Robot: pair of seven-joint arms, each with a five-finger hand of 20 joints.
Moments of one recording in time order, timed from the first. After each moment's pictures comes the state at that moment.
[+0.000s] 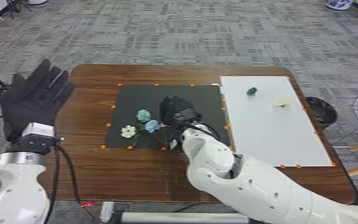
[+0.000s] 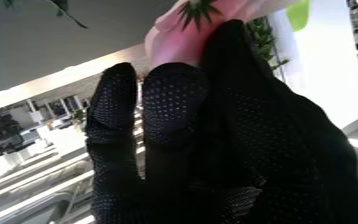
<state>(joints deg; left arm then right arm) 119.4 -62.4 -102.2 -122.2 21.6 4.7 14.8 -58.6 -64.8 23.9 -97.2 -120.7 13.5 38.3</state>
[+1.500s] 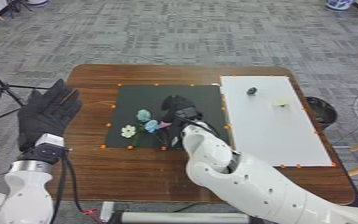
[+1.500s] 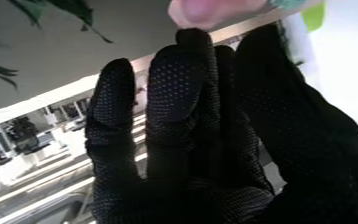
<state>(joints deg) 119.0 -61.8 -100.3 -117.5 22.7 4.7 13.4 -59.7 -66.8 26.8 -94.0 -120.6 12.4 38.2</state>
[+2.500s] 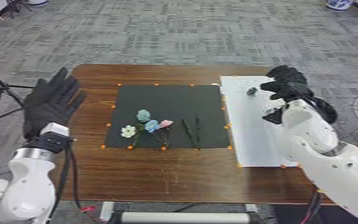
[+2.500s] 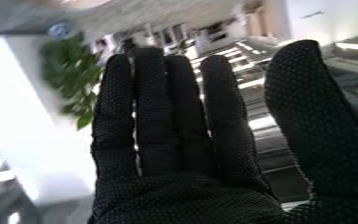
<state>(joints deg) 114.1 -59.0 -97.9 -116.8 23.2 6.0 11.4 -72.8 -41.8 55.8 -99.9 -119.2 16.5 38.0</state>
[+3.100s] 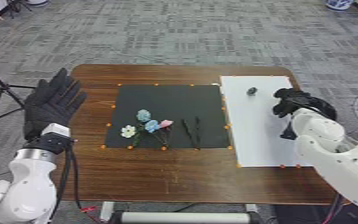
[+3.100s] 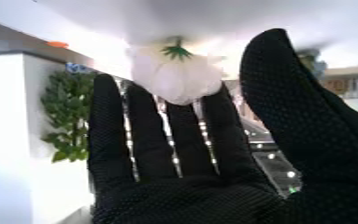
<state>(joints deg) 115.0 -59.0 -97.8 -117.7 23.5 7.8 12.1 -68.6 -38.7 50.5 -89.8 -121.4 -1.1 34.9</state>
